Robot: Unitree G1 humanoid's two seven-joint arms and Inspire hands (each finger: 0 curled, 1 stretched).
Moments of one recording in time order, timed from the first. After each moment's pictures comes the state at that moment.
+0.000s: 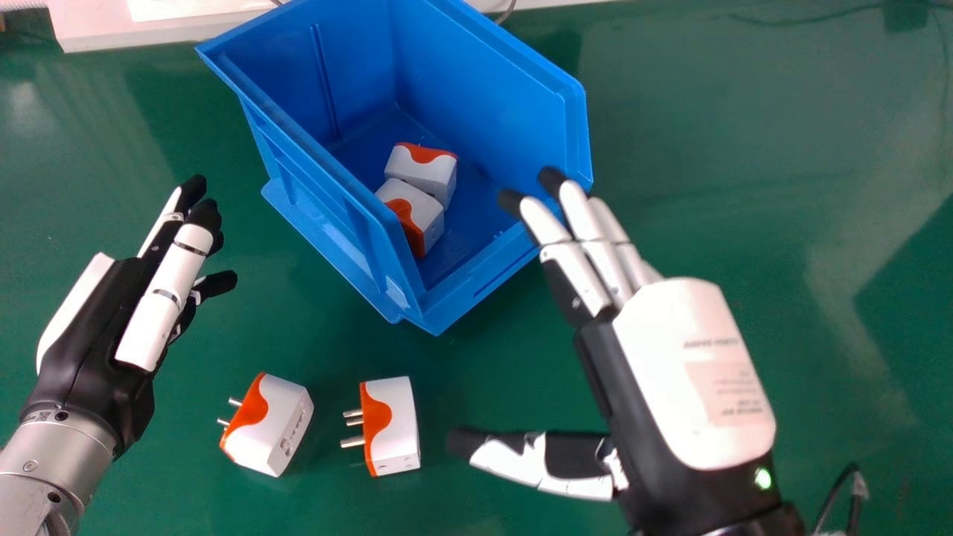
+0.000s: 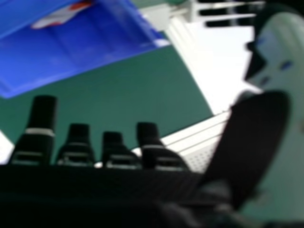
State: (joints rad) left arm 0.25 0.38 0.31 -0.40 -0.16 0.28 -0.33; right arm 0.47 -0.27 0.54 -0.61 -0.98 -0.02 -0.25
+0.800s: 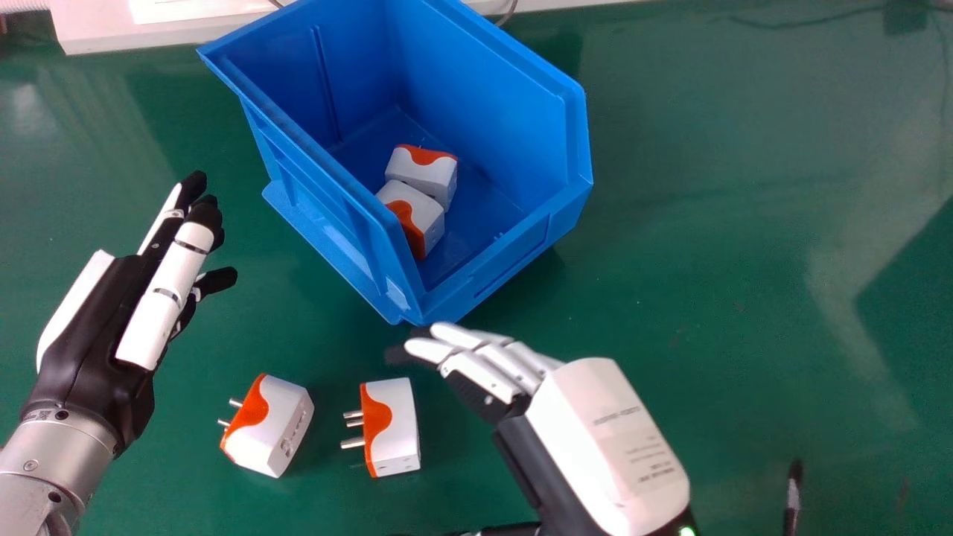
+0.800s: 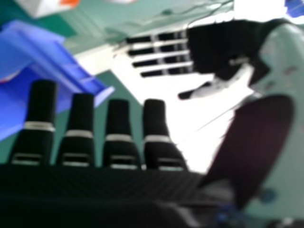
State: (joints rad) left arm 0.25 0.38 0.31 -0.40 -0.15 0.27 -0.33; right arm 0.45 -0.27 0.59 -0.45 -0.94 -0.20 -0.19
